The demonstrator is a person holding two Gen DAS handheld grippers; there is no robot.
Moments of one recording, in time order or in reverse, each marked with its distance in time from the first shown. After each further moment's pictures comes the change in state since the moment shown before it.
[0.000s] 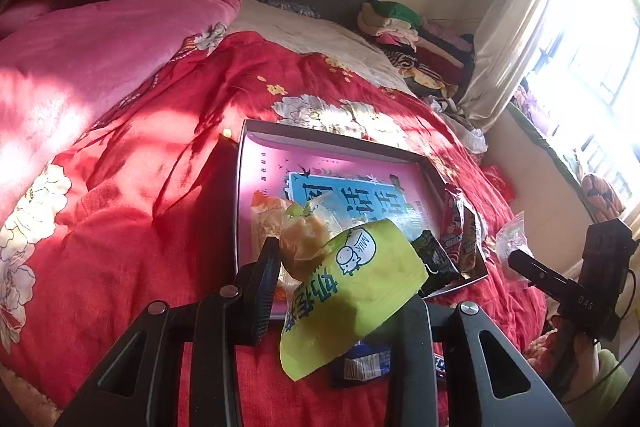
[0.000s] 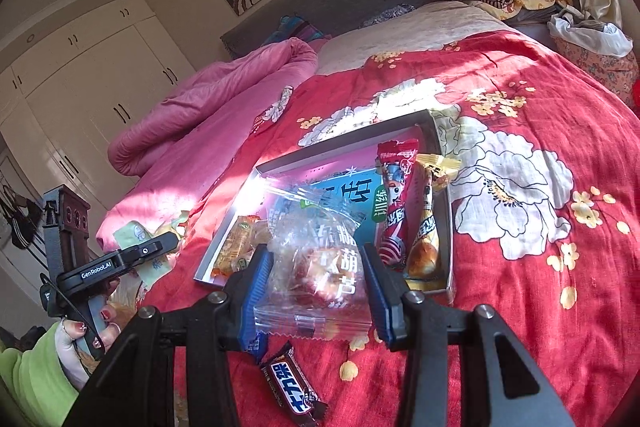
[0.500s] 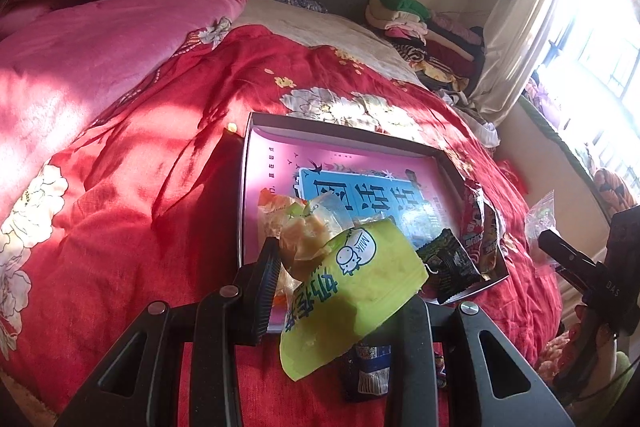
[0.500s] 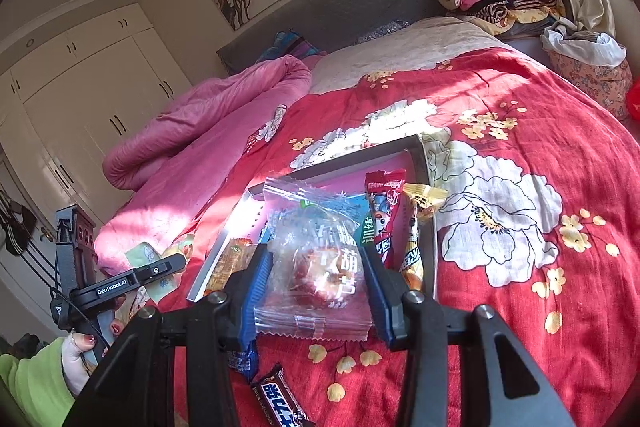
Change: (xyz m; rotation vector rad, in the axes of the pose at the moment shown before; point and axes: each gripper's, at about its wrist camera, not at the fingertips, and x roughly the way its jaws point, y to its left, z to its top) left arm 0.021 -0.005 -0.002 0.021 0.018 0.041; right arm -0.007 -0.001 0.011 -0.007 -0.056 -0.024
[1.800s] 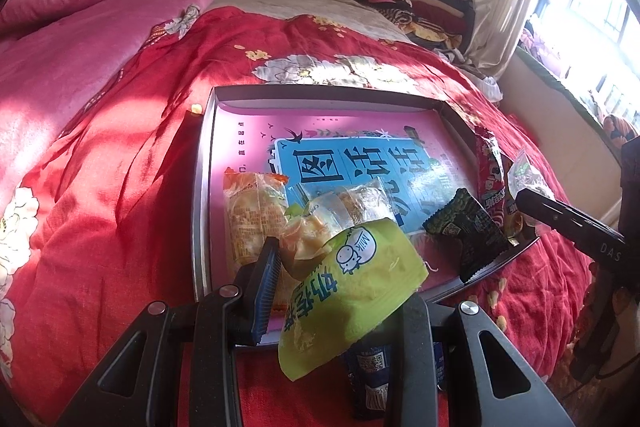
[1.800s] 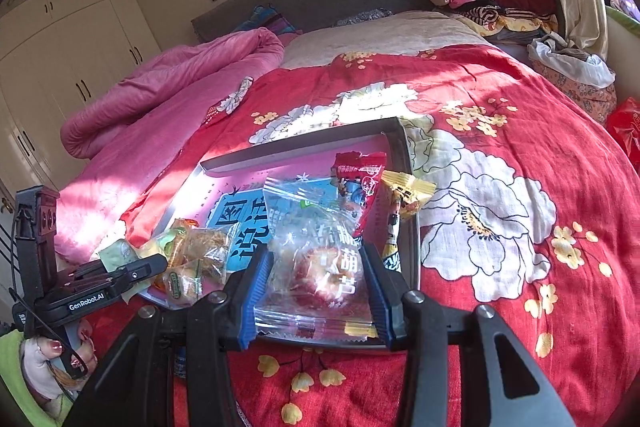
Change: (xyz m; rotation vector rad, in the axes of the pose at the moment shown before) left arm 0.042 -0.025 -0.009 0.141 0.080 0.040; right arm 0.050 -0.002 -0.002 -0.100 0.096 -0.184
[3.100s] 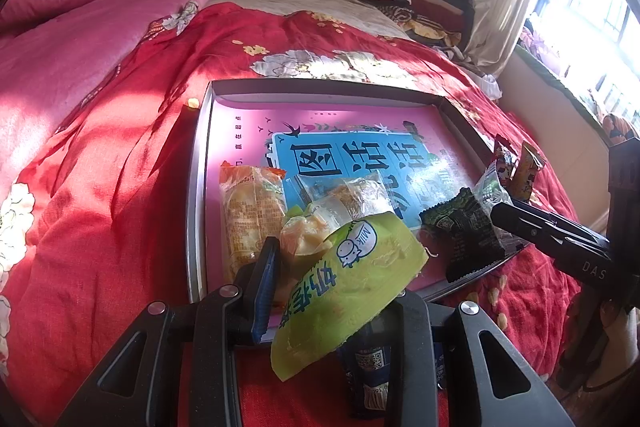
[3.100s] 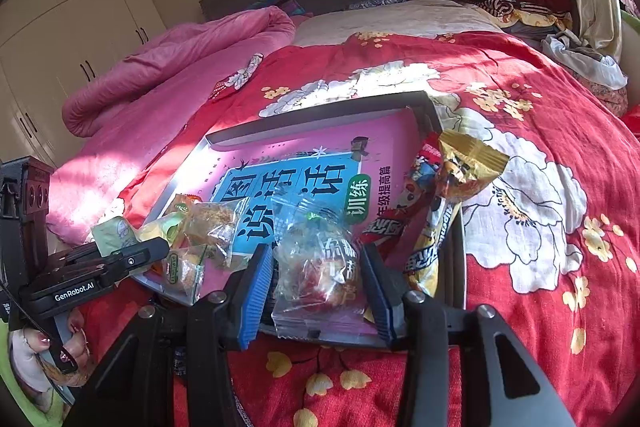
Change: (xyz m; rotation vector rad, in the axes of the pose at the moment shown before) left arm 0.003 -0.002 -0.003 -0.001 0.010 -0.004; right arm 0.023 0.009 -0.010 -0.011 0.046 0.038
